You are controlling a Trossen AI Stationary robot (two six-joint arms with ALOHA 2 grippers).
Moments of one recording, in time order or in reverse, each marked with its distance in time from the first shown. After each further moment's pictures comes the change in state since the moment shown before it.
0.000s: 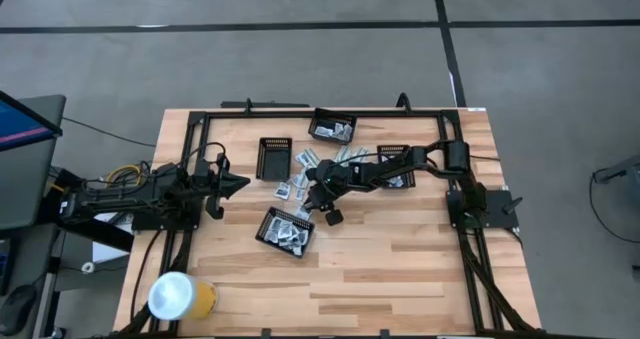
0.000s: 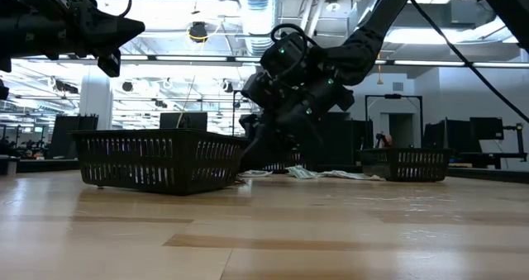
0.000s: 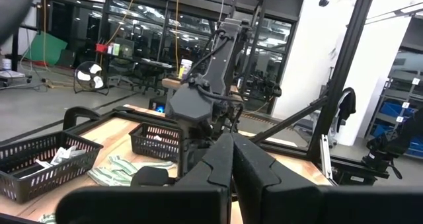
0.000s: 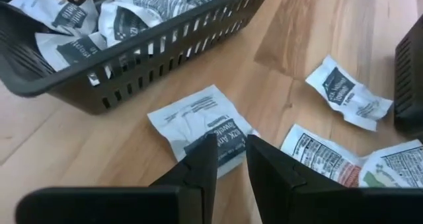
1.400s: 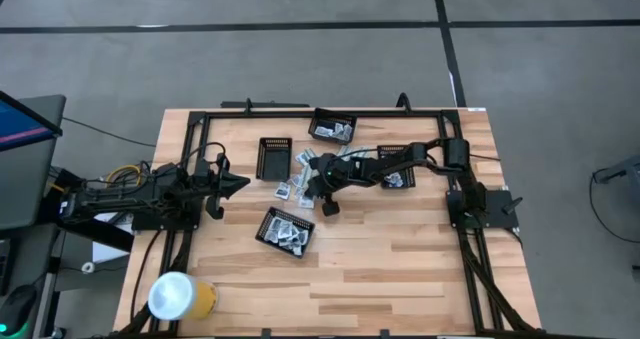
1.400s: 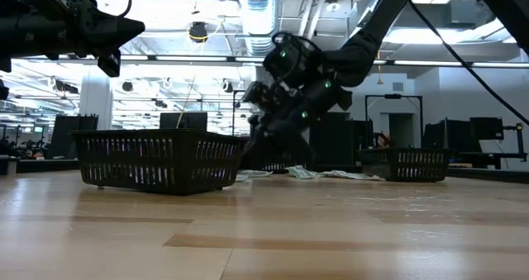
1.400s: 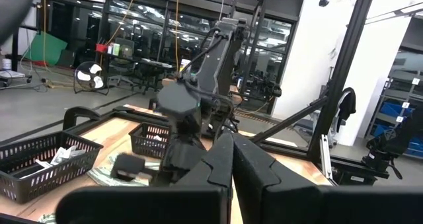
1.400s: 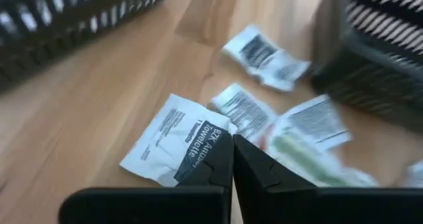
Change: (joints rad) left arm 0.000 0.000 0.000 0.000 0.000 0.000; right arm -0.040 -0.007 -0.002 0.014 0.135 0.020
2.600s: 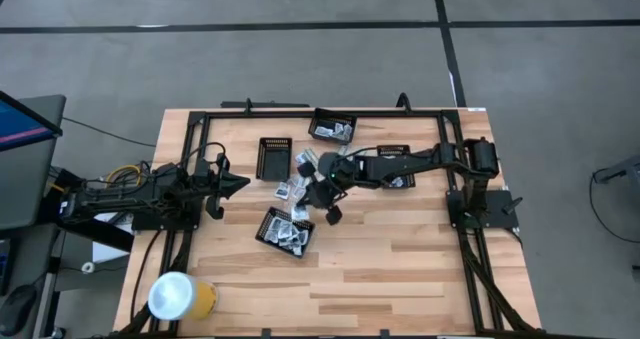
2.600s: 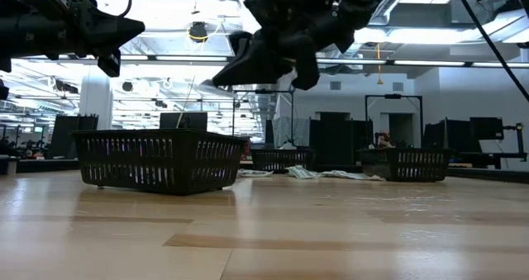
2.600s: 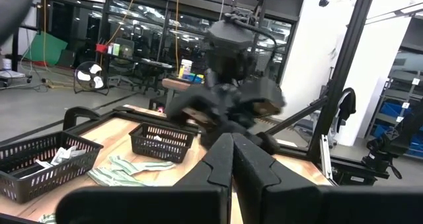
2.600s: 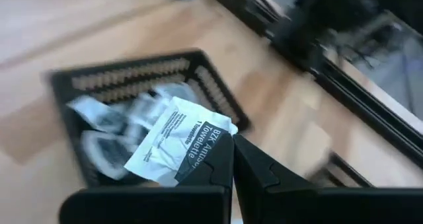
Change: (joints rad) left arm 0.000 0.000 0.000 0.000 0.000 0.000; right arm 0.116 -0.196 0.101 -0.162 -0.121 -0.247
